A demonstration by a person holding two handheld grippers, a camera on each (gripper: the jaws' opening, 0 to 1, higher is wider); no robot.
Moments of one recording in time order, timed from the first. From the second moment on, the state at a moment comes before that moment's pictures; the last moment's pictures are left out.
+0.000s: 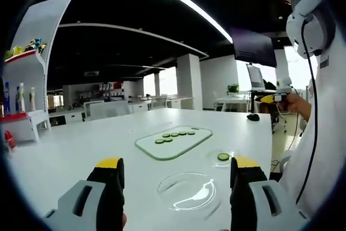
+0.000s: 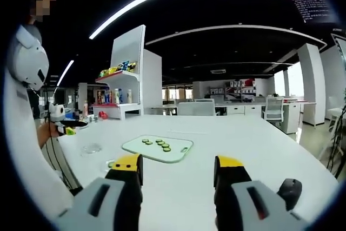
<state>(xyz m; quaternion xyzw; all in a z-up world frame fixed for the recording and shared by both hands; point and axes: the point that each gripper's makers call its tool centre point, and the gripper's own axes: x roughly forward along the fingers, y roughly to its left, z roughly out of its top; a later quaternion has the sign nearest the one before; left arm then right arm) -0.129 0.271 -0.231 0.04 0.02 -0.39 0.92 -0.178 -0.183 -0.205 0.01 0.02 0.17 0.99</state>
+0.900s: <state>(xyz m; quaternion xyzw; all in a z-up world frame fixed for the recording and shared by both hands) -0.131 0.274 -0.233 0.05 0.02 -0.39 0.92 -0.161 -0.159 -0.209 -0.01 0.05 0.20 0.98</state>
